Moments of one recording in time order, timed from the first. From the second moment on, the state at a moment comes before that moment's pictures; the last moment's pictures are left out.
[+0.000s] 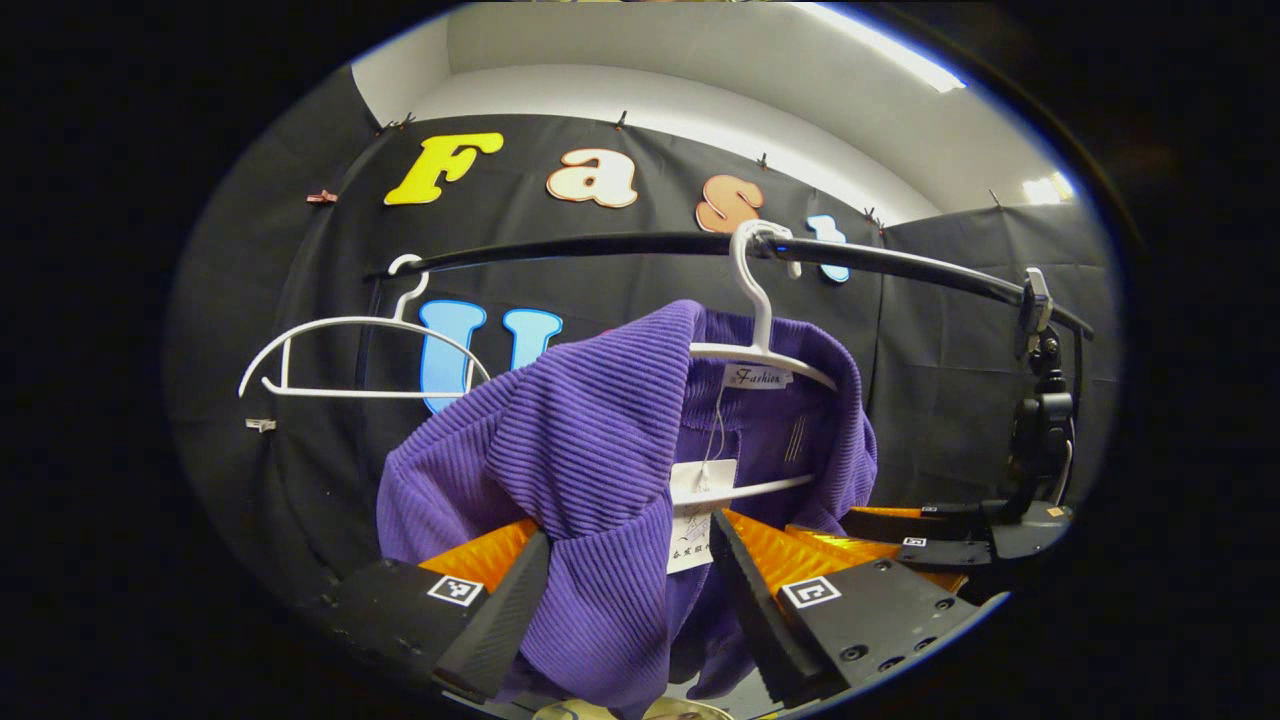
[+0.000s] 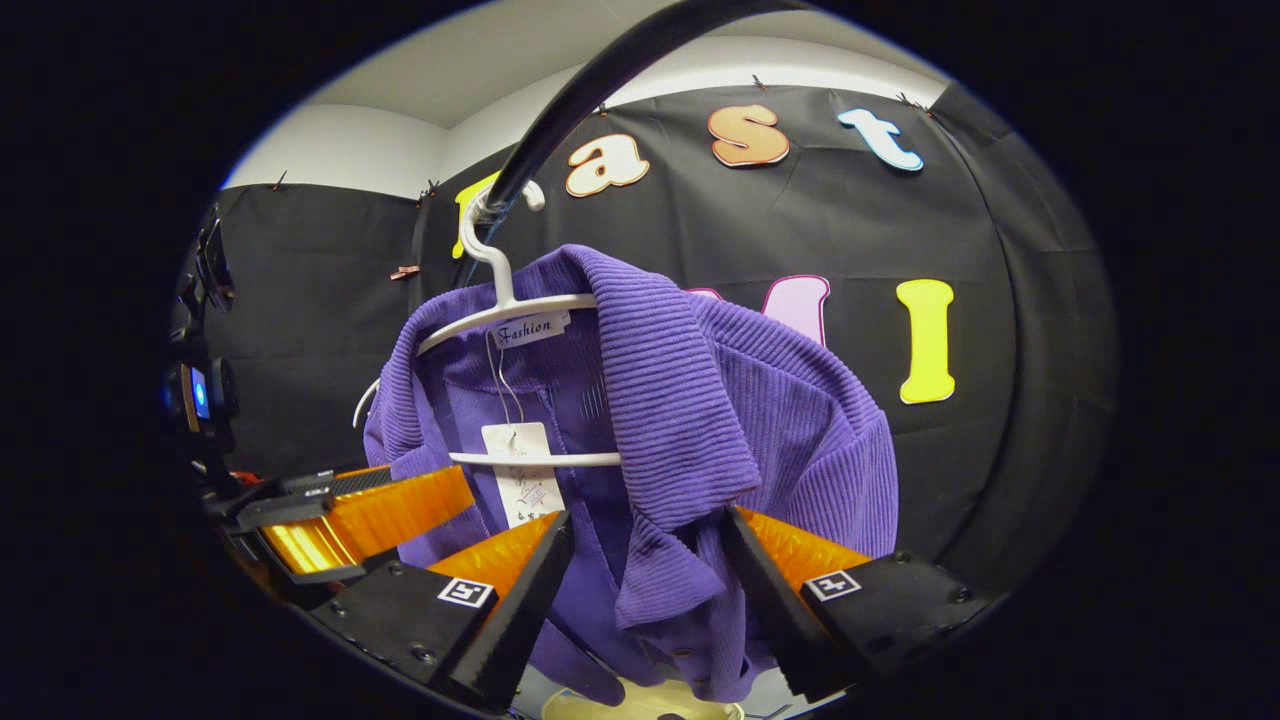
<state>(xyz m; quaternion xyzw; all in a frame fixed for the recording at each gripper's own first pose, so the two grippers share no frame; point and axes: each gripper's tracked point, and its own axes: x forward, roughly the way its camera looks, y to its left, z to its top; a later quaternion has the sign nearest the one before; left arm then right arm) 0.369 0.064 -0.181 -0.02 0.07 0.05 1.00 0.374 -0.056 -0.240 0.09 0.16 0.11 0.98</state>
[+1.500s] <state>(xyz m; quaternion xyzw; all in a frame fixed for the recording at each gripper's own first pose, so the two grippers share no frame) 0.356 0.154 -0.075 0.08 -0.03 0.21 0.97 0.443 -0.156 -0.197 0.17 0.09 0.09 0.98</state>
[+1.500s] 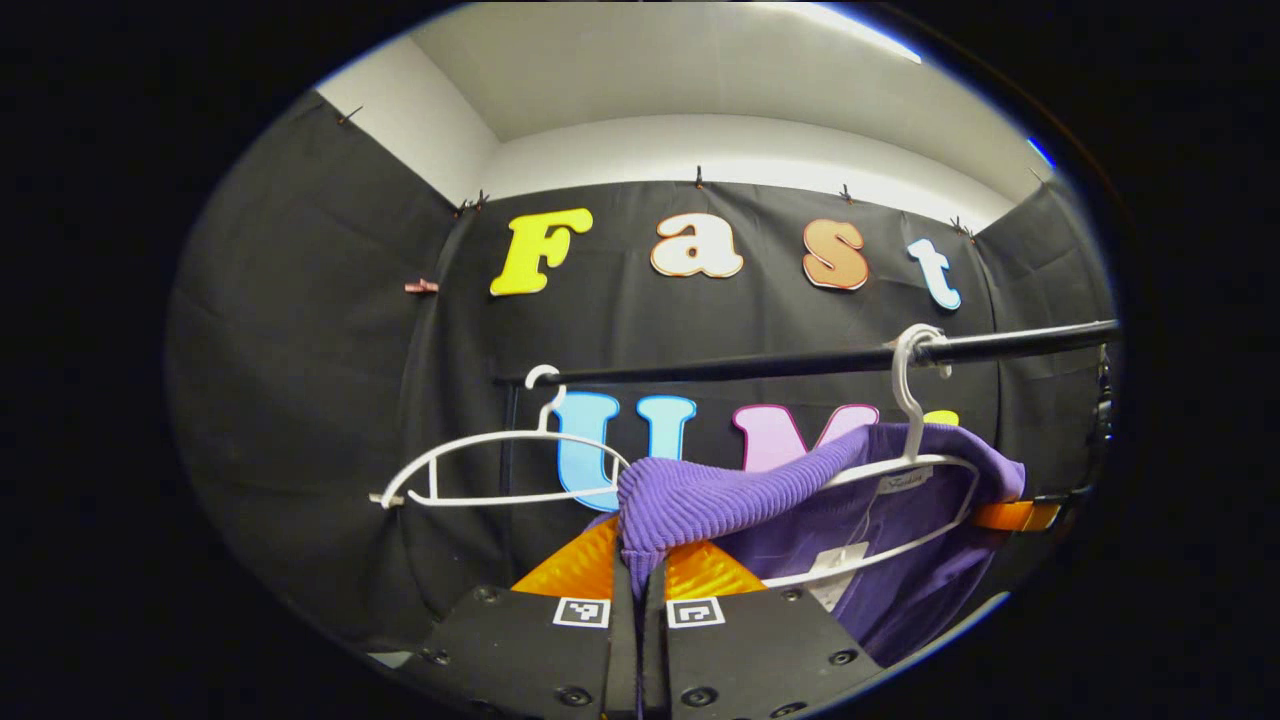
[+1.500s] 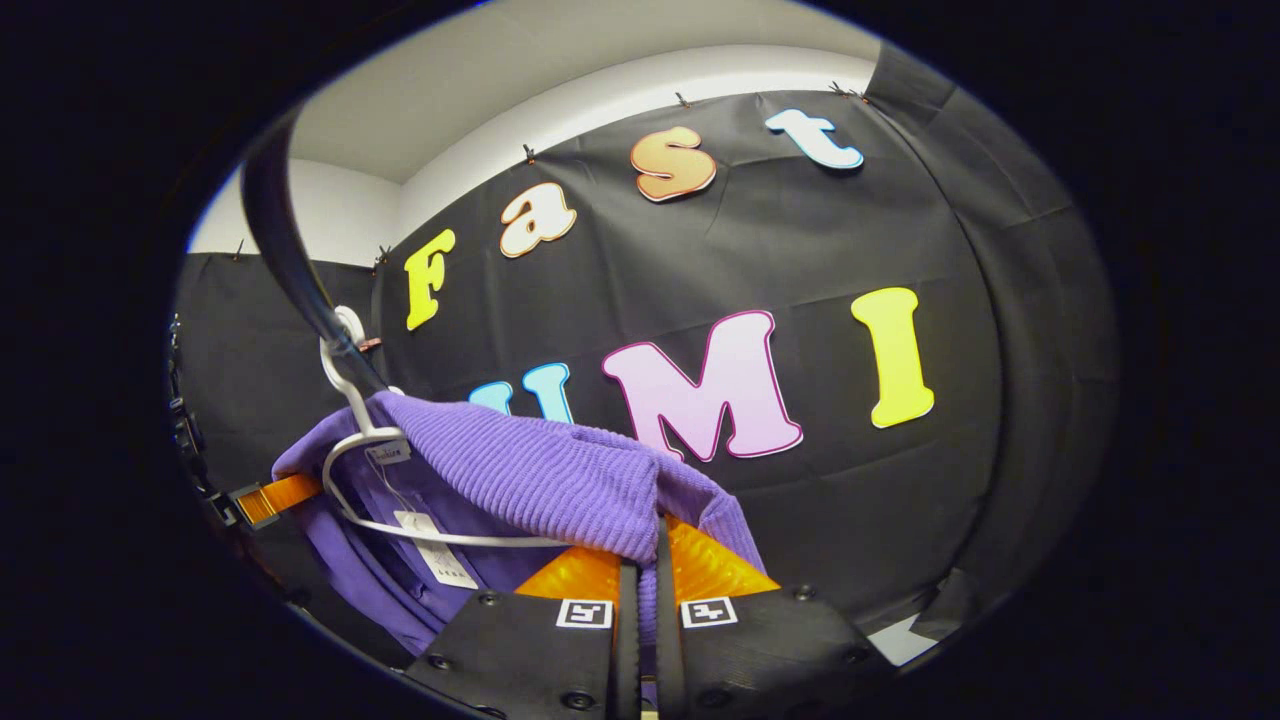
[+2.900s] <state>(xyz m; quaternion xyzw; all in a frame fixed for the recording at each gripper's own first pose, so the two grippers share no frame) 0.393 0.150 -0.250 -0.05 0.15 0.08 0.98 0.496 -0.157 -0.121 0.39 0.04 0.17 0.90</state>
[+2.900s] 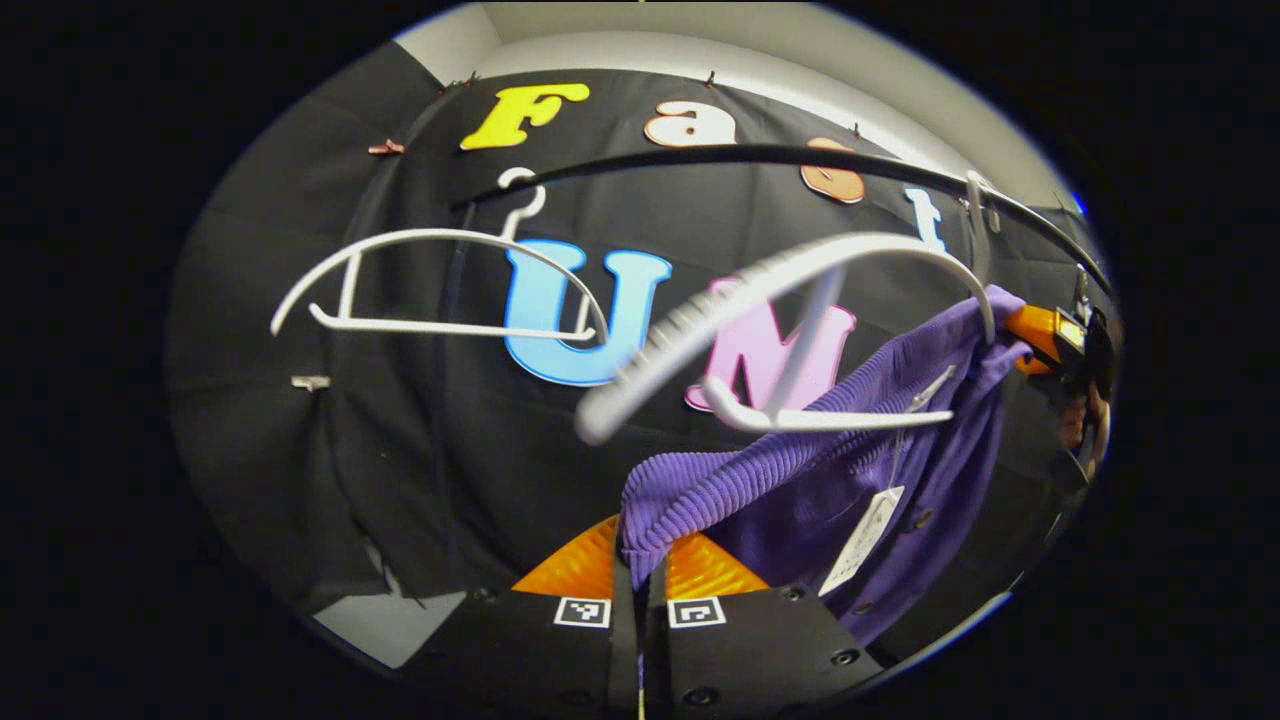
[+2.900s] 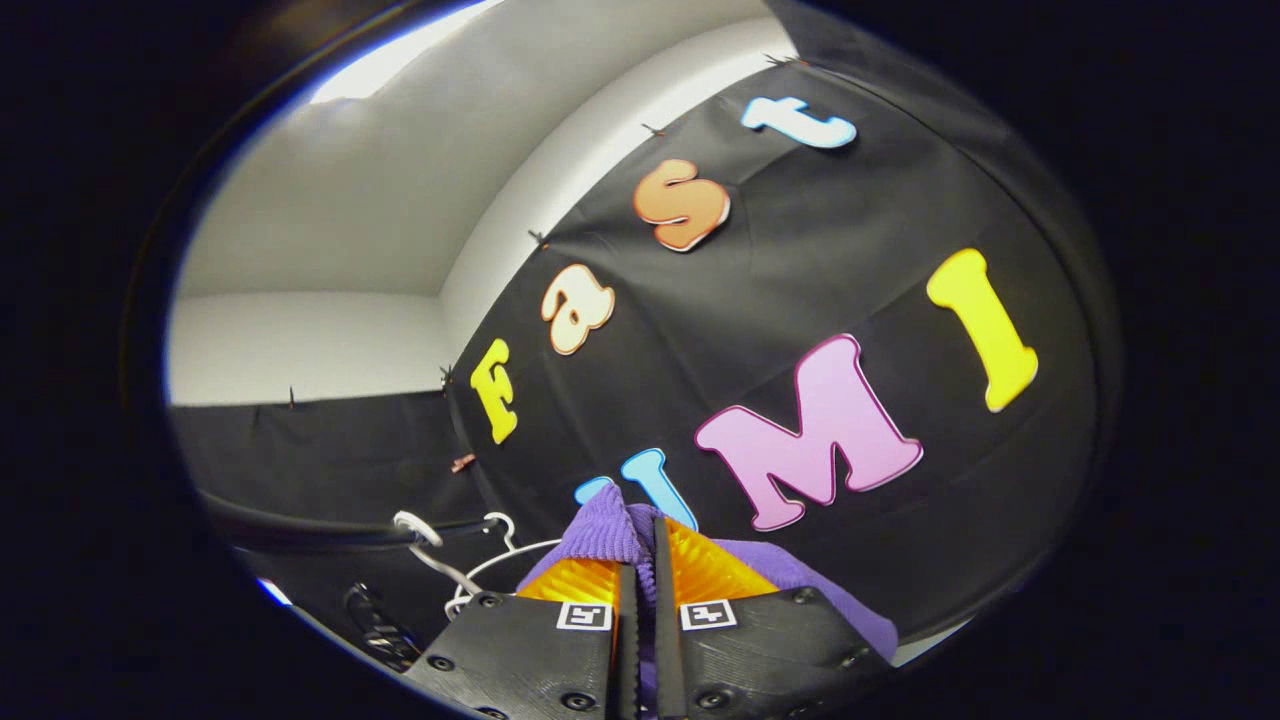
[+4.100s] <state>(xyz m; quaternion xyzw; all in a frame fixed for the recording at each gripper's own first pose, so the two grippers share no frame) 0.328 0.028 -0.357 -0.13 0.31 0.00 0.94 0.325 -0.074 -0.375 0.34 0.42 0.18 0.82</state>
